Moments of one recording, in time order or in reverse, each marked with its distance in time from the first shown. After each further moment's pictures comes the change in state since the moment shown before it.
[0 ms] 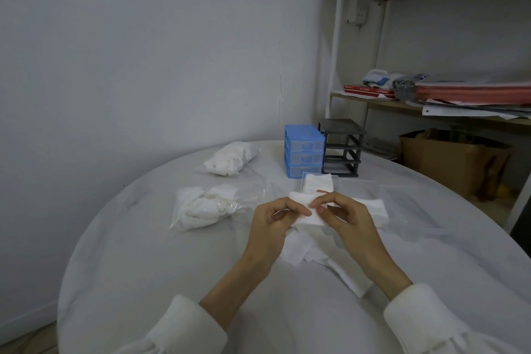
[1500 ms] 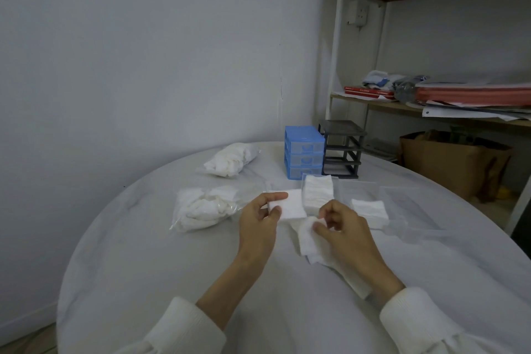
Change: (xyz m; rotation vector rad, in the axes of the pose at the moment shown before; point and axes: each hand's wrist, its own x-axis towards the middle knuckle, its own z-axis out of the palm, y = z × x) left_hand 0.008 -0.009 -0.011 0.121 0.269 -0.034; right_hand -0.004 0.000 0.006 -0.357 0.028 0.120
